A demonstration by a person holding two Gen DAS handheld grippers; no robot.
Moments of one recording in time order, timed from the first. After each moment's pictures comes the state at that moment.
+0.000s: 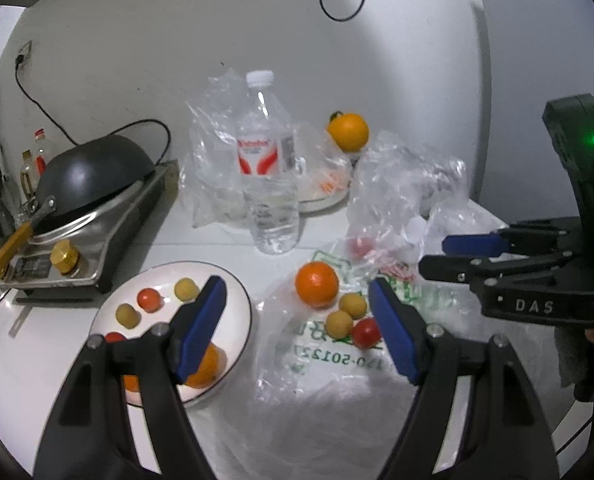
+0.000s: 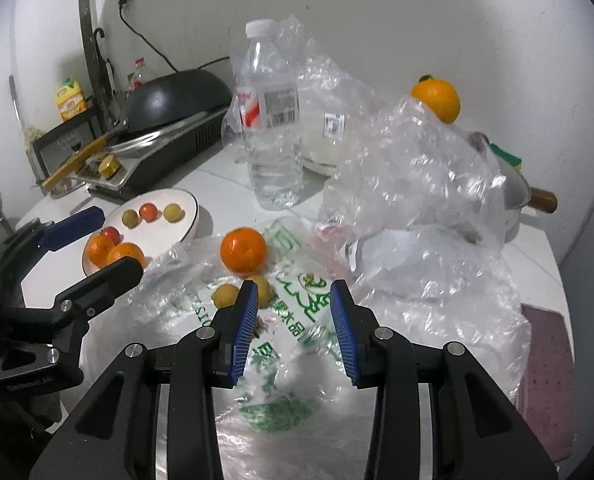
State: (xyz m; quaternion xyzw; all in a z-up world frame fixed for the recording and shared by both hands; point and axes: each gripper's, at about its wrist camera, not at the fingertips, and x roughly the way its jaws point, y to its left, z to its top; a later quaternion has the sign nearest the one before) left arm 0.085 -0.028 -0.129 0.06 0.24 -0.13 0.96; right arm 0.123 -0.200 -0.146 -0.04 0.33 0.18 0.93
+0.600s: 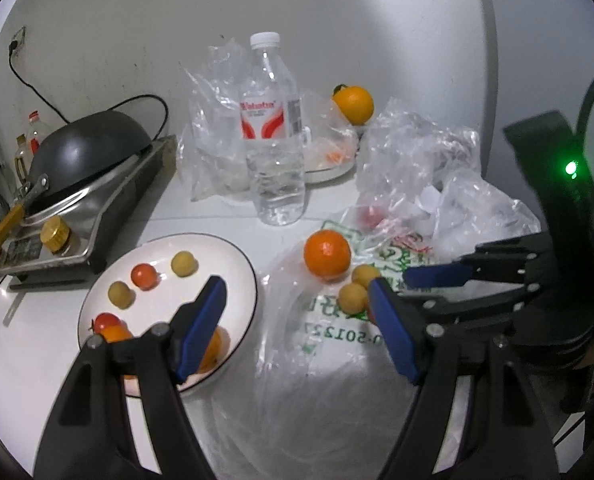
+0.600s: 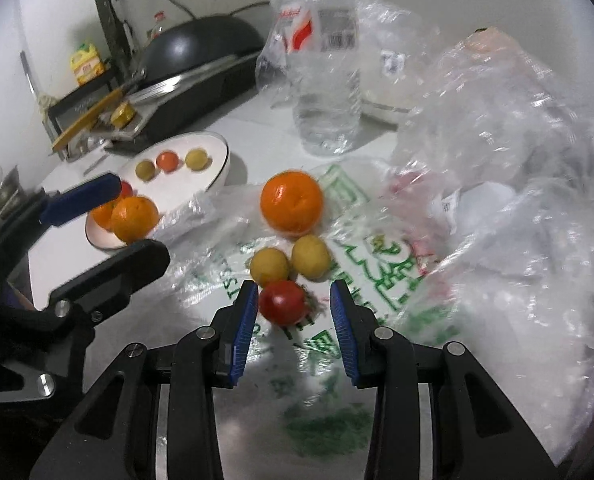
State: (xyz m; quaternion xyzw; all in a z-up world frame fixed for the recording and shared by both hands) left arm 0.097 -0.020 -0.148 0.06 0.28 -0.13 0.95; right arm 0.148 -0.156 -0.190 -0.05 0.40 0.23 0.88
